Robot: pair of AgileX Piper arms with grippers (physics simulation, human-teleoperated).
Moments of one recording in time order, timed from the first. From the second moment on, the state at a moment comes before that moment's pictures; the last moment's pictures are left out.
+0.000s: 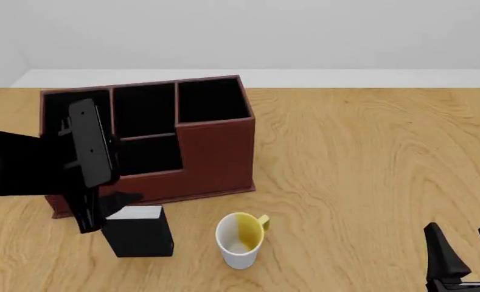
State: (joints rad) left arm -0.51 1.03 -1.05 0.92 0.80; right arm 0.00 0.01 -0.01 0.00 0.00
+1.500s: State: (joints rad) left arm -0.52 1.29 -0.82 0.68 0.68; right arm 0.00 0.01 -0.01 0.00 0.00
